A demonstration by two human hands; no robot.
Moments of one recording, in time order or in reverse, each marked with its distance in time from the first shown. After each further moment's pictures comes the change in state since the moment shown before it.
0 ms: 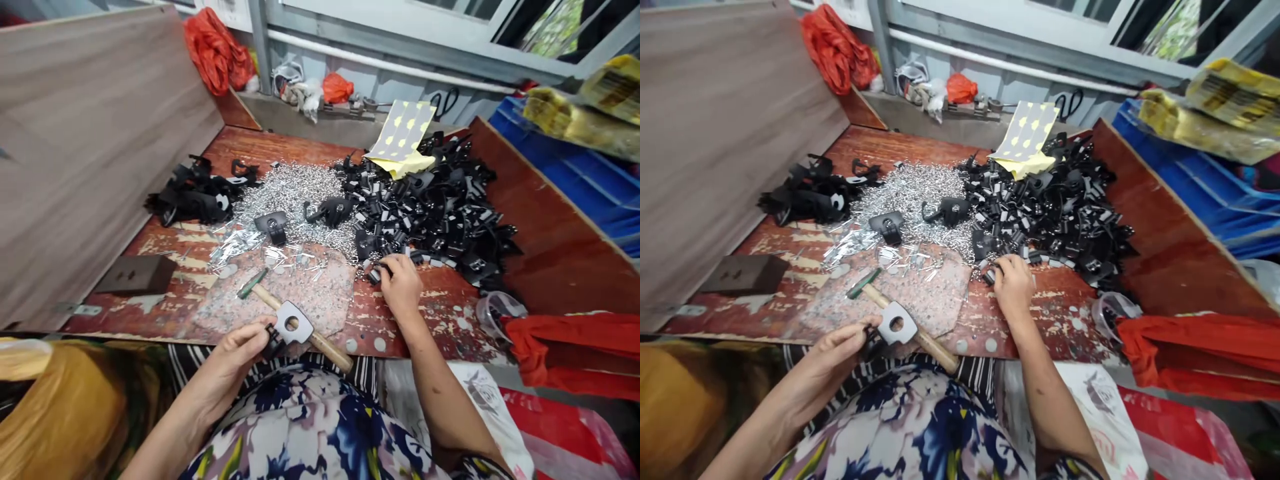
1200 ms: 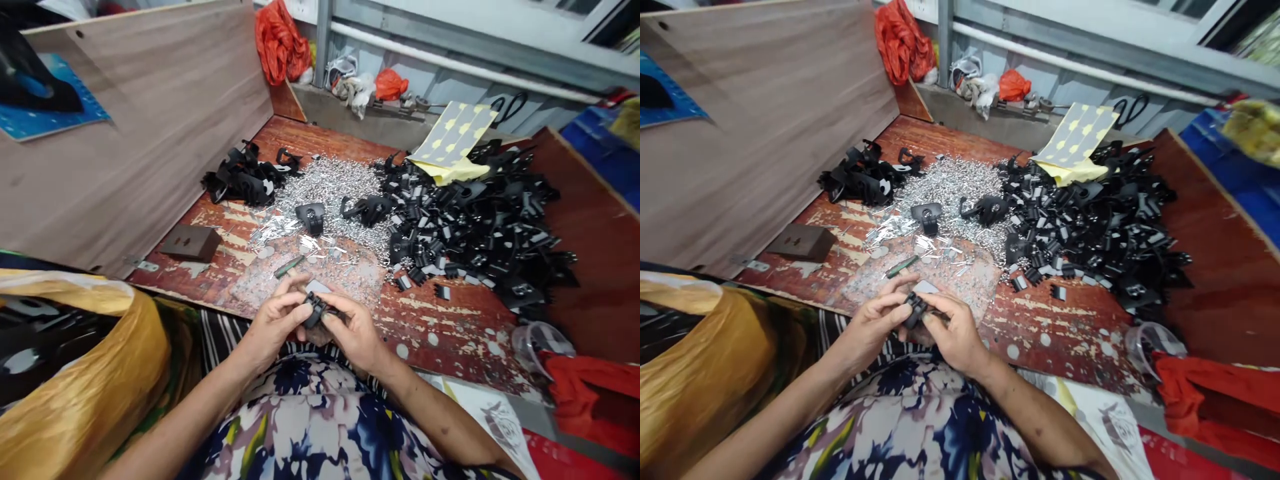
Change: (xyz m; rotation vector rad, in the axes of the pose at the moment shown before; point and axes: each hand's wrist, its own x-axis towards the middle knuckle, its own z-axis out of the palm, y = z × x) left_hand 0.011 0.006 0.010 0.125 -0.096 0.353; right_hand -0.042 -0.163 -0.009 0.990 -0.551 -0.159
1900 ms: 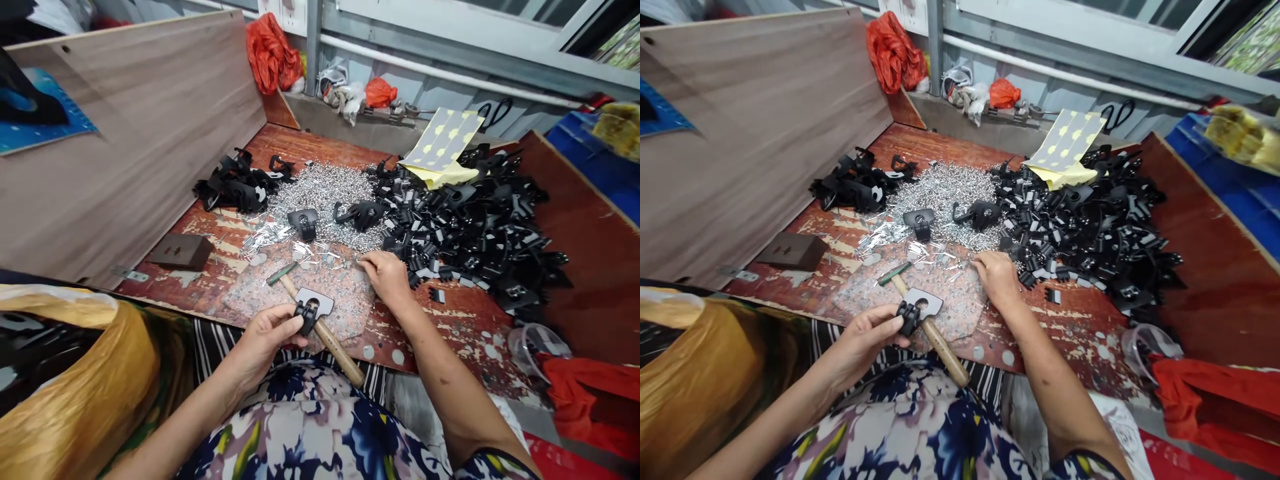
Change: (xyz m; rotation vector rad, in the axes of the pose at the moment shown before) left_hand -0.002 -0.002 0.001 -0.143 0.019 -0.256; right_hand 0.054 0.092 -0.102 -0.856 0.139 -0.069
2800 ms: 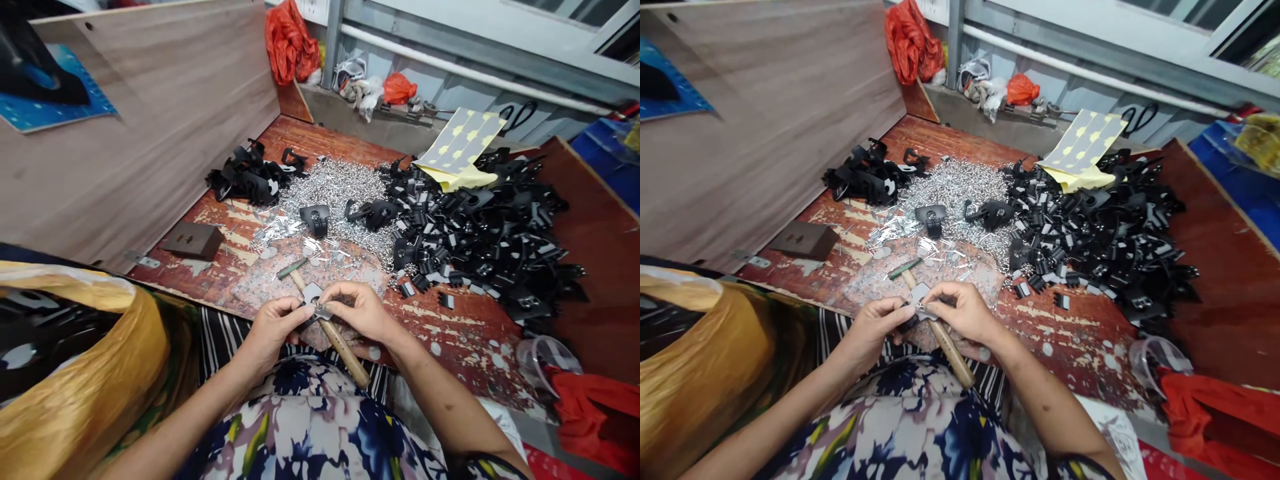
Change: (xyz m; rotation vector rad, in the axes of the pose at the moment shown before) left_hand 0.013 -0.010 -0.001 0.064 0.163 0.126; right_hand -0.013 -0.107 -0.009 1.073 -0.456 0.176
